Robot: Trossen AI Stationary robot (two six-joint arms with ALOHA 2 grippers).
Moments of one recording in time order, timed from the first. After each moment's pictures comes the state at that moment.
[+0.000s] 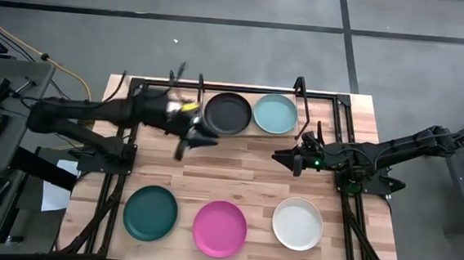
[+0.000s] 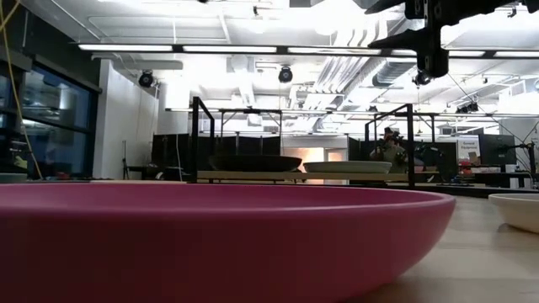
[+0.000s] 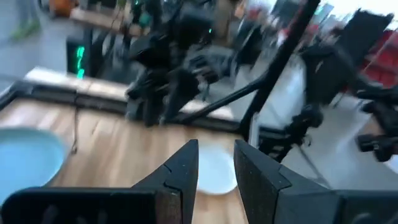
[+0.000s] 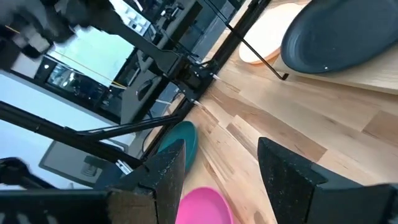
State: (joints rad) left arm 0.04 1.11 1.04 -0.08 0.22 -0.25; right arm 0.24 0.88 0.57 0.05 0.37 0.99
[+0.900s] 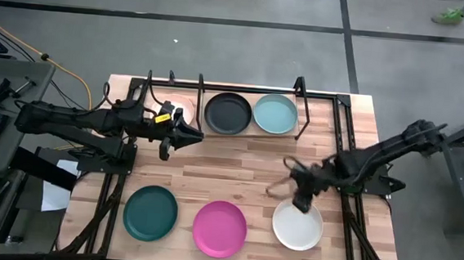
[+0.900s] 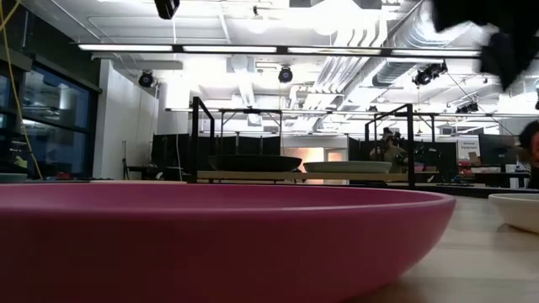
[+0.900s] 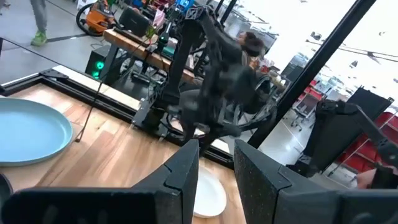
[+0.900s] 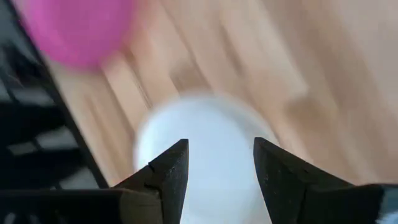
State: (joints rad) left arm -0.03 0.89 0.78 0.08 0.02 -0.50; right arm 0.44 1.18 0.90 -0.89 -0.05 1.01
